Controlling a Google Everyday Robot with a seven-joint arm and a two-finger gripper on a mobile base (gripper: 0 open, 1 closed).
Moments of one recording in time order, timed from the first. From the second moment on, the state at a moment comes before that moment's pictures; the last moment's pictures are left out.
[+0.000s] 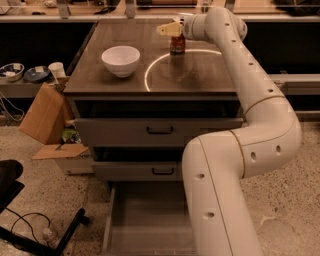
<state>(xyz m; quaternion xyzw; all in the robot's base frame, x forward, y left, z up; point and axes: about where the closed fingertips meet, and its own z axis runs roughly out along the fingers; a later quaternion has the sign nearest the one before) 0.979 -0.098 0.908 -0.16 0.78 0.16 0.58</state>
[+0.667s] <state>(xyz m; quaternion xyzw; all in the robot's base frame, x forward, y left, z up) 0.953 -0.116 0.975 -0.21 0.76 0.12 0.60</state>
